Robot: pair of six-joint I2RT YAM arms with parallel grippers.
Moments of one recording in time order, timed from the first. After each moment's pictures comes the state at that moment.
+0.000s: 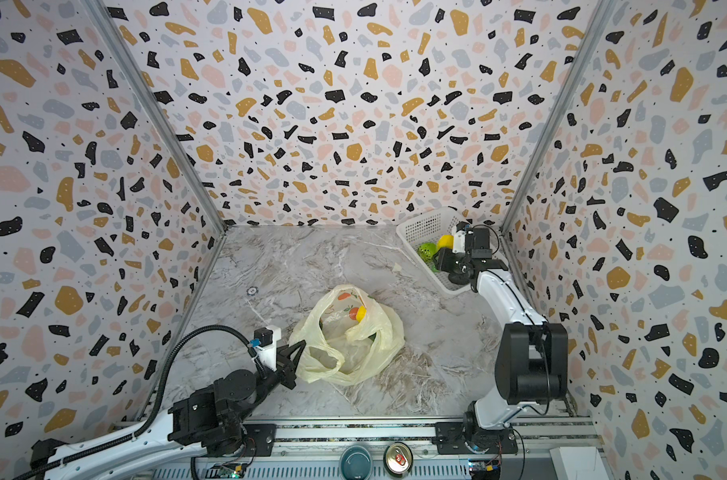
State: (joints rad) left arm -1.17 0.35 0.24 -0.15 -0.56 -0.48; right arm 0.01 1.63 1.24 -0.34 -0.31 0.23
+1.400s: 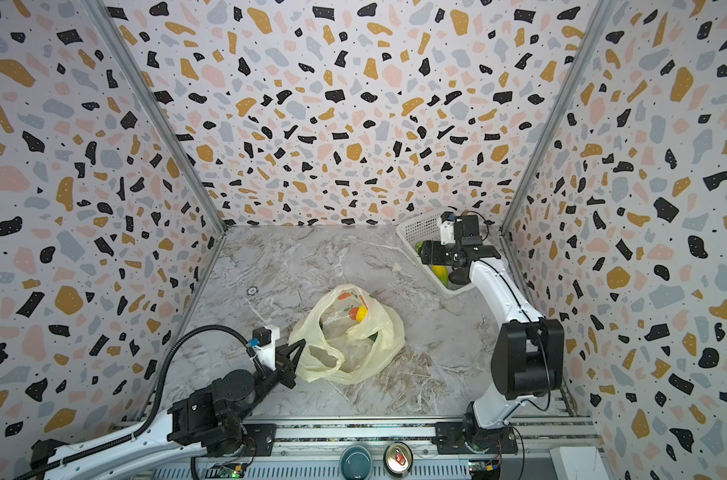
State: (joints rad) left arm -1.17 0.34 0.24 -0.13 -0.56 -0.48; right arm 0.16 1.56 1.34 -0.52 -0.31 0.11
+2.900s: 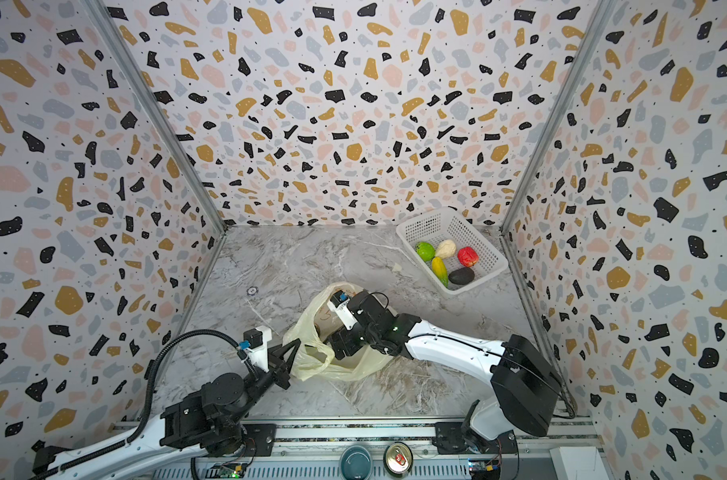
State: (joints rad) left arm -1.17 0.23 0.22 -0.18 -0.56 -0.47; right arm 0.98 1.49 0.96 -0.20 -0.24 0.30
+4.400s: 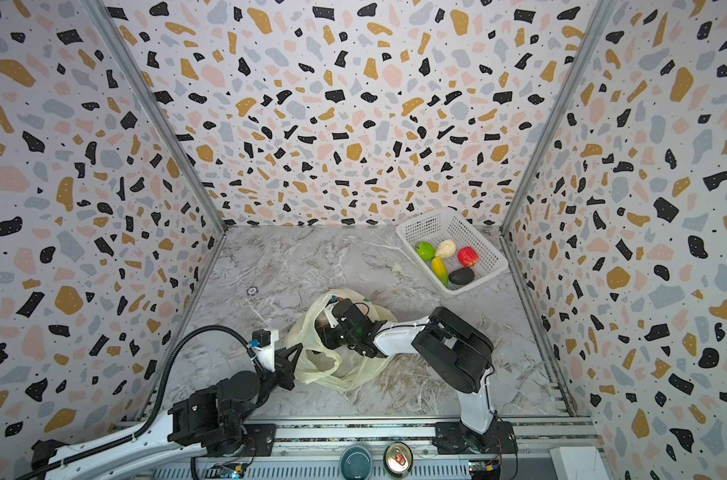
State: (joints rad) left arm -1.17 0.34 0.23 -0.23 -0.59 -0.58; right arm 0.98 1.91 0.99 0.33 -0.26 0.55
